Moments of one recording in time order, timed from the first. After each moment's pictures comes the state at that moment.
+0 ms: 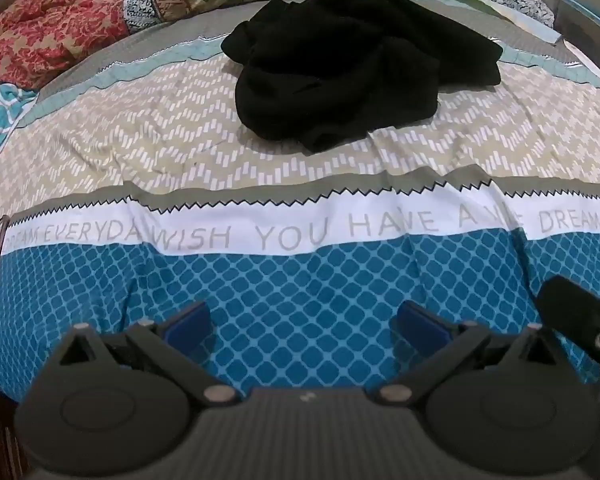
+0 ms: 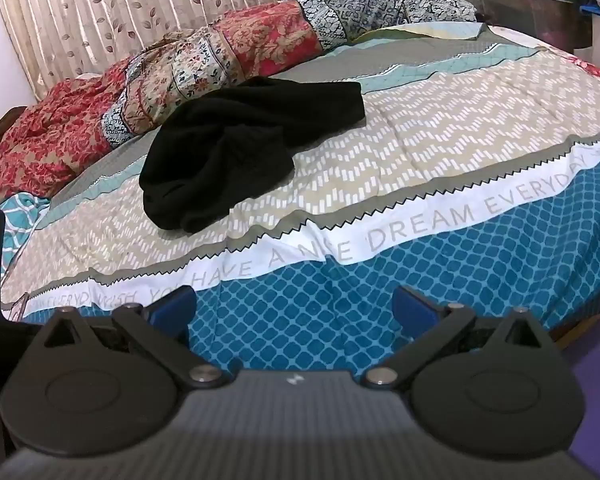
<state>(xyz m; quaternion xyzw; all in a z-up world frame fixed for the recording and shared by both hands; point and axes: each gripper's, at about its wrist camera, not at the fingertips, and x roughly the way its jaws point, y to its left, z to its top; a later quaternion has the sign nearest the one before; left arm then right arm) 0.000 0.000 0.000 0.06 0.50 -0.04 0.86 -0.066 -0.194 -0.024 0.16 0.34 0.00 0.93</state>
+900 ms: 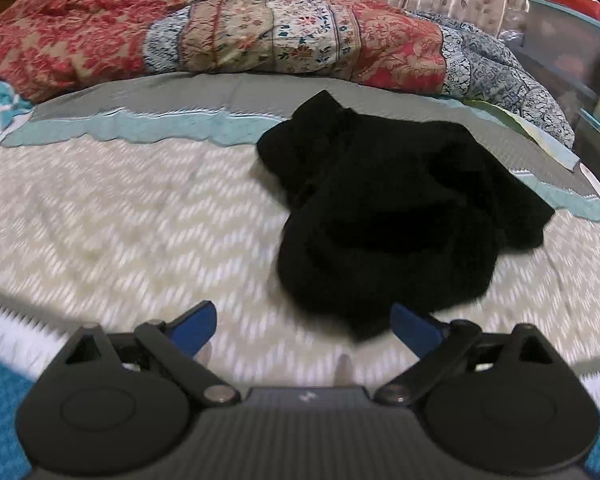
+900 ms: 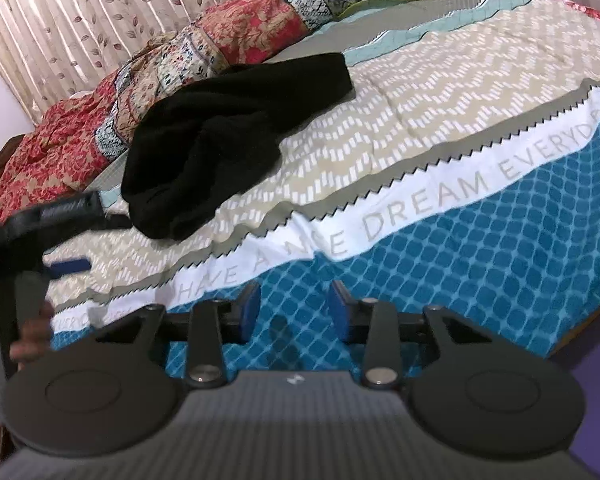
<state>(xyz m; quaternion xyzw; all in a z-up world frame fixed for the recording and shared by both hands) 0.120 0.045 0.013 -0.05 0.41 -0.05 0.91 -0.045 -0.215 -0.050 0.22 0.34 0.01 0.92</state>
